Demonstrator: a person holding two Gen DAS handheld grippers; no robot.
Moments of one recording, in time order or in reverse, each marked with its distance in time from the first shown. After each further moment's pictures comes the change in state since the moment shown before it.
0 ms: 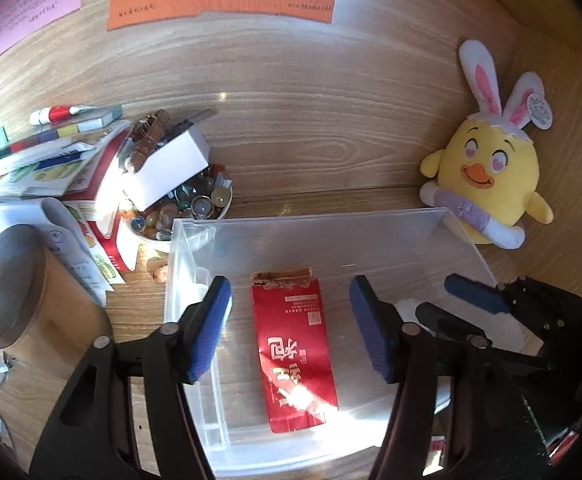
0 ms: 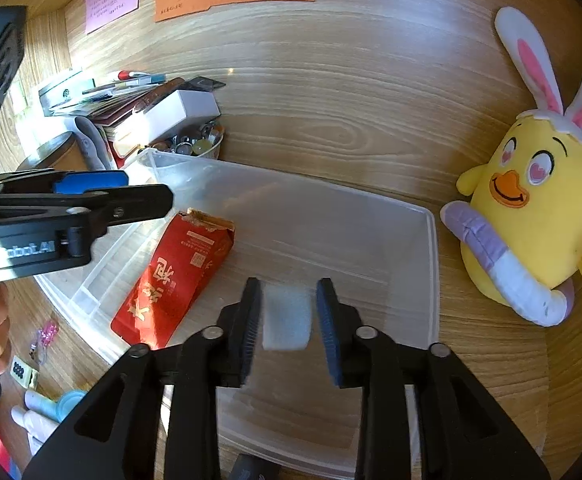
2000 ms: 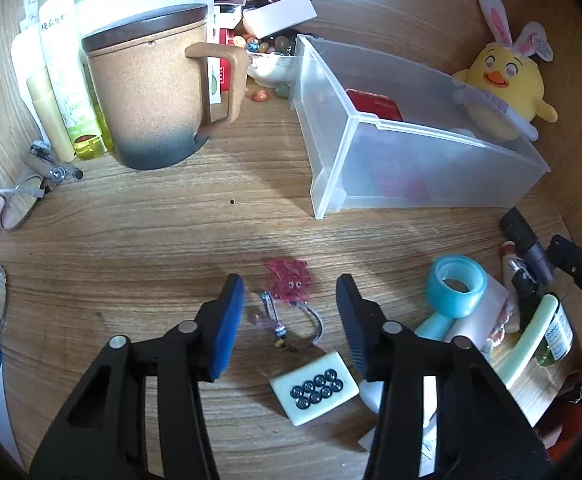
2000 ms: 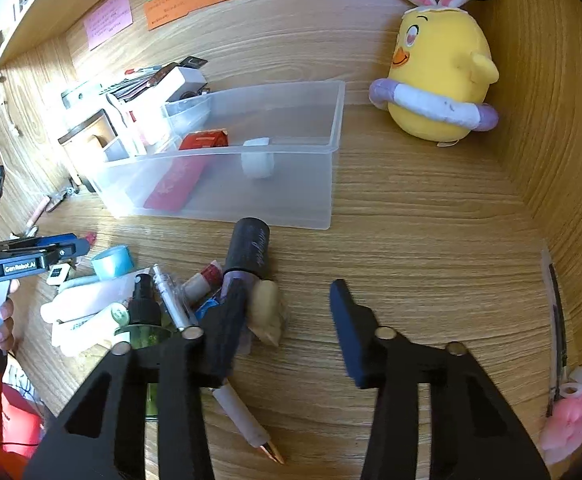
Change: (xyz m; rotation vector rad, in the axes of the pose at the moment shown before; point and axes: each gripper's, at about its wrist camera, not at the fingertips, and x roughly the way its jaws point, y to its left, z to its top) left arm -0.044 0.067 -0.150 -0.060 0.146 0.065; right arm -0.083 -0.014 -0.131 0.190 0.025 -0.010
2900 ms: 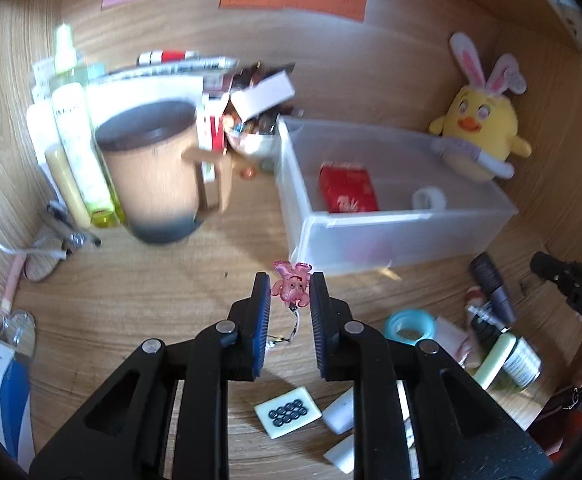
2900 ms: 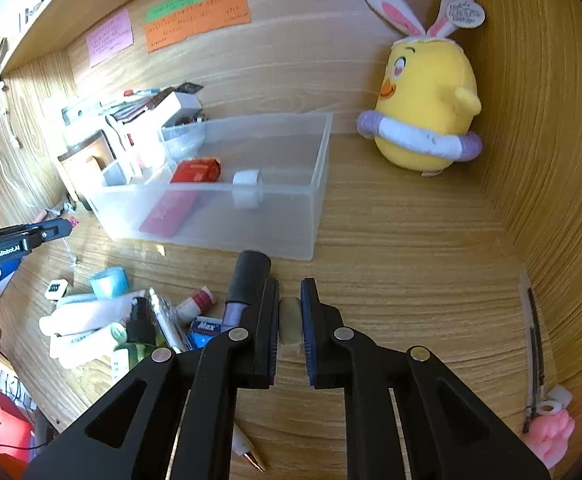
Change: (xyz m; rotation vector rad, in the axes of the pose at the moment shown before) left arm -0.050 -0.021 0.020 0.023 -0.201 0.009; right arm -0.020 -0.006 0.012 -0.003 -0.093 0.001
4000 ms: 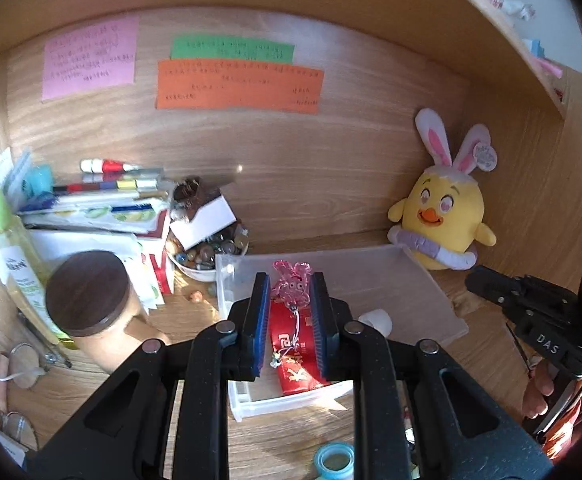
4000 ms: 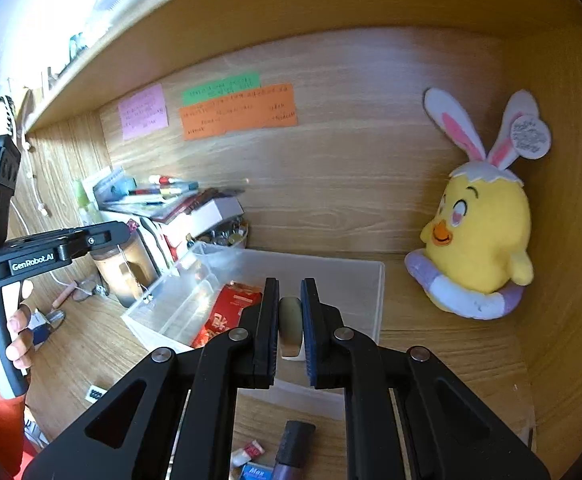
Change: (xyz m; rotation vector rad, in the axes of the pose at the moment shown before) left arm -0.007 -0.045 0.102 0.016 -0.131 -0.107; right arm 0.009 0.028 0.105 -0.063 -0.178 0.104
